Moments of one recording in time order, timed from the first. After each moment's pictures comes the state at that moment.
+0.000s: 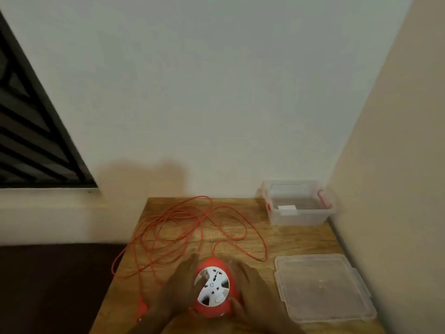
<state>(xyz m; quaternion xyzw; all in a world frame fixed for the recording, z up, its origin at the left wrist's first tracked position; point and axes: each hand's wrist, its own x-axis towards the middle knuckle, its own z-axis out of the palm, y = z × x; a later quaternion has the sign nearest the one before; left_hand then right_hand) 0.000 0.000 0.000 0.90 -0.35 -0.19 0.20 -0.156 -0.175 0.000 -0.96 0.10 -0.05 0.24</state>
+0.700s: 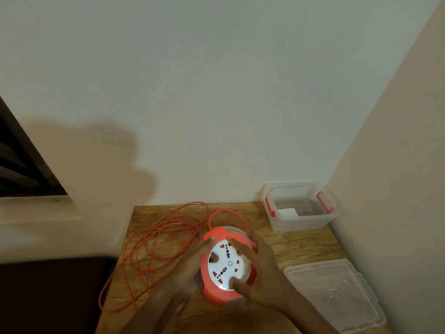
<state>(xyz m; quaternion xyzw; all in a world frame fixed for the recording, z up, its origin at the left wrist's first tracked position) 0.074 -0.052 0.065 0.54 -0.02 -0.50 0.68 -0.082 -0.188 0.074 -0.93 0.17 -0.10 0.31</state>
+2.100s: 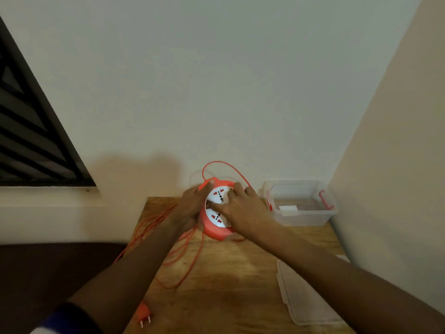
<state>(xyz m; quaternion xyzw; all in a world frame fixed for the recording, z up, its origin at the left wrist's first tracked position) 0.086 -0.101 0.152 0.63 -0.15 -0.32 0.69 -0.038 -0.210 0.182 -0.98 0.01 -0.07 -0.17</state>
